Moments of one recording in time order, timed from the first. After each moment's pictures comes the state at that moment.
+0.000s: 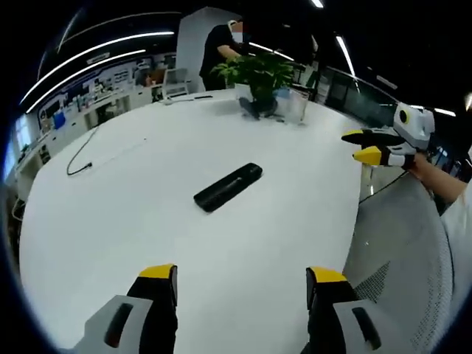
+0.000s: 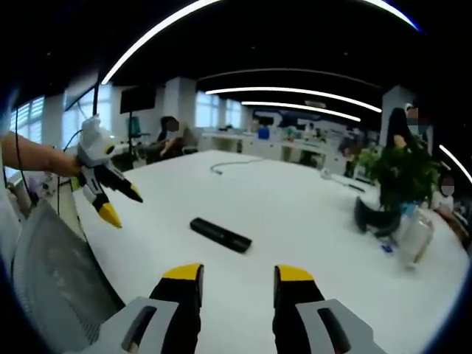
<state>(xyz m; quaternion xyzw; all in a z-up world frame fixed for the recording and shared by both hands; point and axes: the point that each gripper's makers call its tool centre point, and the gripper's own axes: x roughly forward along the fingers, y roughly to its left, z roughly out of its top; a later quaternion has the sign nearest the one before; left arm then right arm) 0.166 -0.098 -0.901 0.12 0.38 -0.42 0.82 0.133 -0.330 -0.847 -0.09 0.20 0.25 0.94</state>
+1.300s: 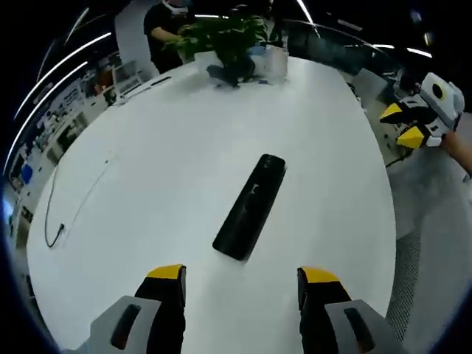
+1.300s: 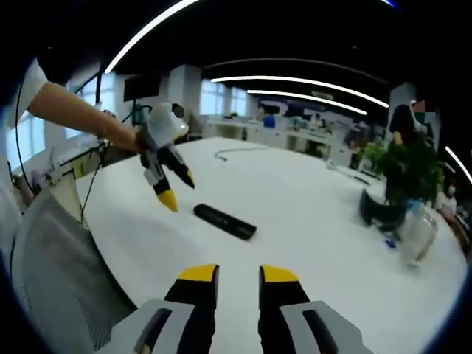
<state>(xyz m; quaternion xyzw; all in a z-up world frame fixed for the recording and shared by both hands) 0.256 -0.142 -0.933 0.28 0.41 -0.48 0.73 0.127 -0.326 -0.862 -0.10 0.24 0.27 0.93</state>
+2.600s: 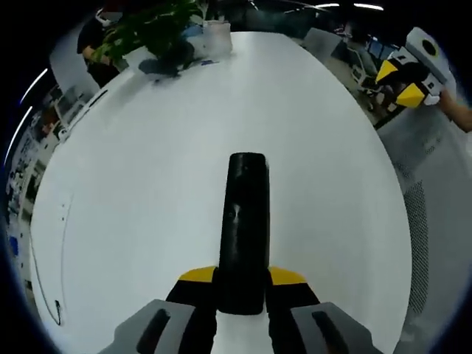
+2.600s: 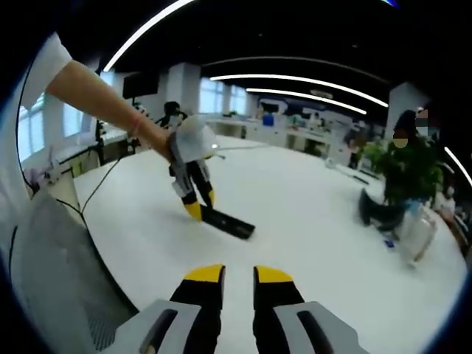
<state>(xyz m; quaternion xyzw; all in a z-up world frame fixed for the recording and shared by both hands) 0.268 -0.185 -0.967 0.37 0.40 -0.56 0.62 0.130 -0.327 -0.863 -0.11 0.24 0.26 0.93</state>
